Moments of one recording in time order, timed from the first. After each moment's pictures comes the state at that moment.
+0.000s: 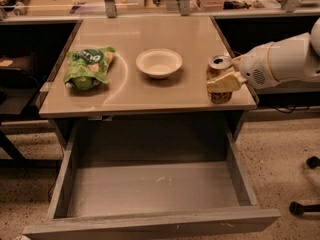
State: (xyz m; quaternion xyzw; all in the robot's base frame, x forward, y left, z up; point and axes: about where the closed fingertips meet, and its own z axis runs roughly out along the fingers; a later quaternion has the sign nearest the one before) arm 0.587 -0.161 0.885 -0.42 0.79 0.15 0.41
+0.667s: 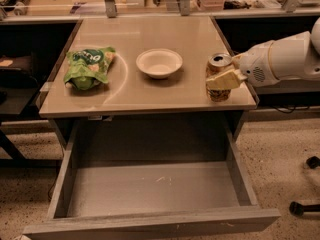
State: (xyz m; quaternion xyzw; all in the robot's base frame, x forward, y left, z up) arm 0.594 -0.160 0.887 -0.42 0.79 0.16 0.42
